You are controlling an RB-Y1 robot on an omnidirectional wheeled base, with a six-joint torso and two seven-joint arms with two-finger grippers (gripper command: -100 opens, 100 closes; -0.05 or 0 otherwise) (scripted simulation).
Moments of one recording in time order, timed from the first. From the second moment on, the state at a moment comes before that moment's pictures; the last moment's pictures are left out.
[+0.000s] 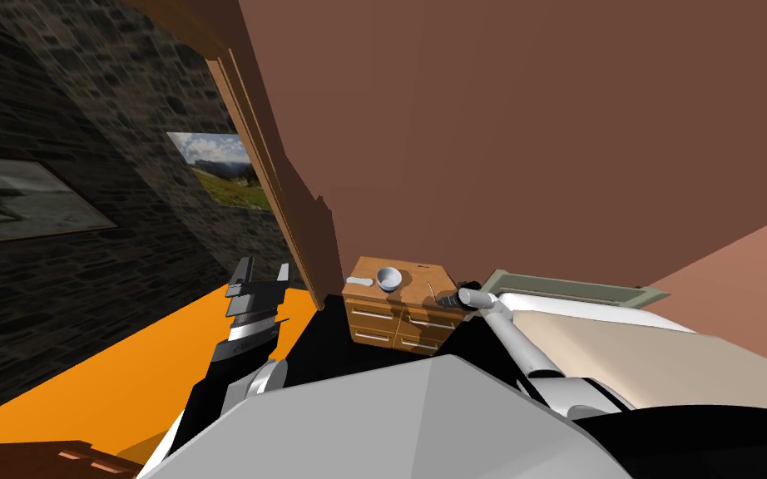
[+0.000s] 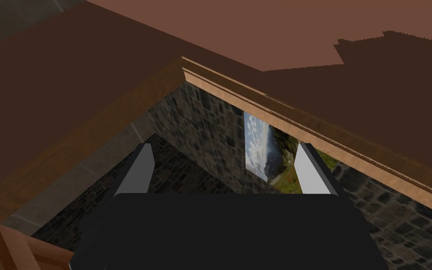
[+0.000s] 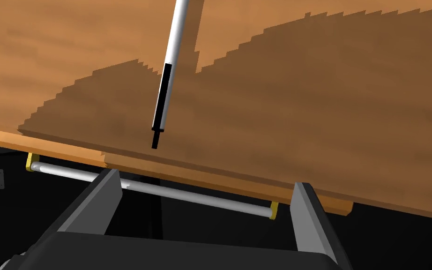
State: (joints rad) left arm 0.54 0.00 -0.02 -2.24 0.08 -0.53 0.14; right arm -0.05 -0.68 -0.14 -1.28 -0.69 1.04 -1.38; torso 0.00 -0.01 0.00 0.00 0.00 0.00
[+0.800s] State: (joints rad) left arm 0.54 0.00 -0.02 -2.24 0.08 -0.53 0.14; right arm -0.08 -0.70 -0.15 -1.18 -0.72 1.14 -1.46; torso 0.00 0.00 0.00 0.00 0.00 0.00
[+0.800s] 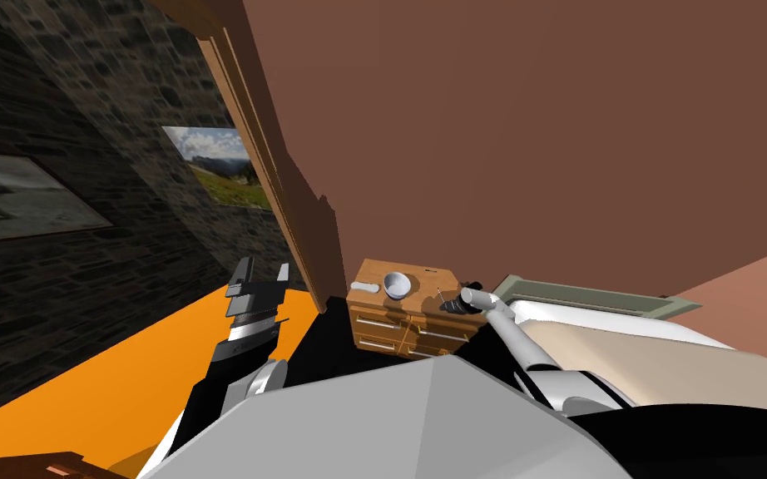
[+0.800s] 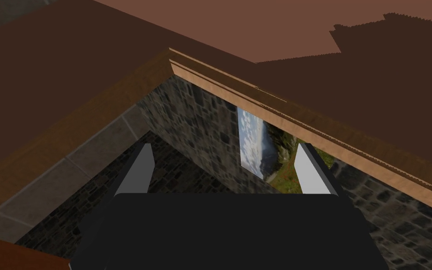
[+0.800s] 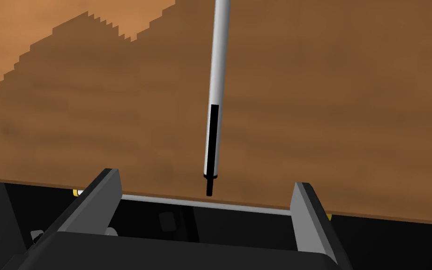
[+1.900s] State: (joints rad) left arm 0.54 0.00 -0.02 -2.24 0.08 -0.53 0.14; right arm -0.08 -0.69 -0.15 -1.18 -0.72 1.13 -1.46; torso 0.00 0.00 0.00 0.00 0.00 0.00
